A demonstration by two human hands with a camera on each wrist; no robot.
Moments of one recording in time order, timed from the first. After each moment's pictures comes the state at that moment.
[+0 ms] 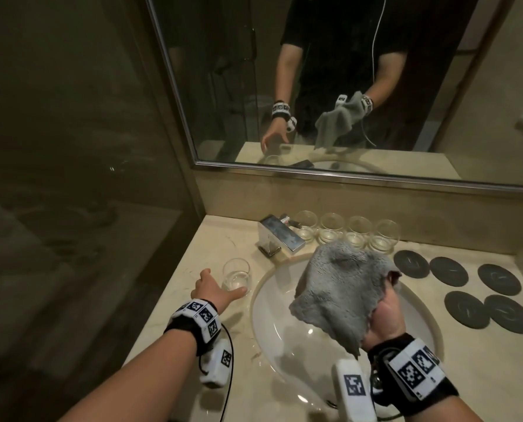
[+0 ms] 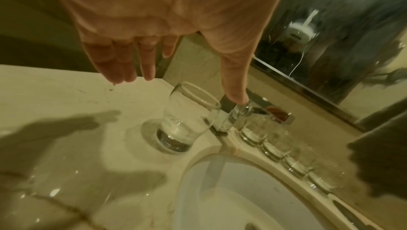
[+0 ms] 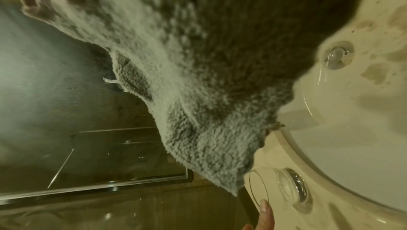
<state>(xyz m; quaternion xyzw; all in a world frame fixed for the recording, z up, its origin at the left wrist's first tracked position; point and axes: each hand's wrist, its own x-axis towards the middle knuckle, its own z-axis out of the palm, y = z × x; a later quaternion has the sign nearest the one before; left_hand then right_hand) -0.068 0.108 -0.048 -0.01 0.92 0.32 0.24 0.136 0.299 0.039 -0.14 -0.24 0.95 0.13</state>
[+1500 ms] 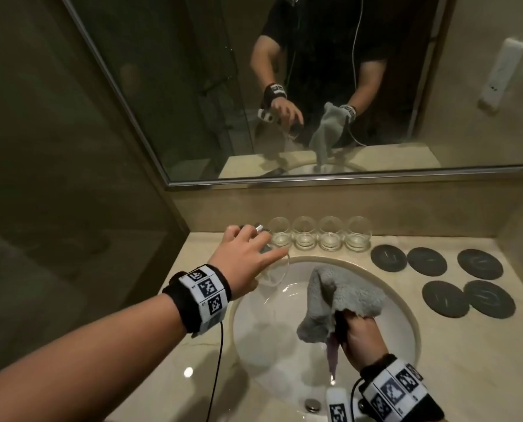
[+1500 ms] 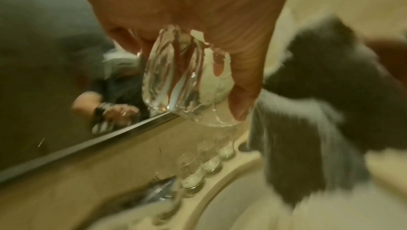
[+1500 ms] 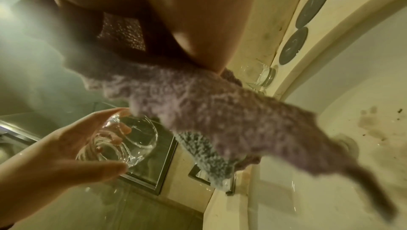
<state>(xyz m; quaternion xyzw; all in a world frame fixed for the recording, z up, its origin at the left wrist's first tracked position) 0.003 0.226 0.082 0.56 0.80 -0.17 -0.11 0.193 0.353 -0.013 -0.23 -0.63 0.74 0.09</state>
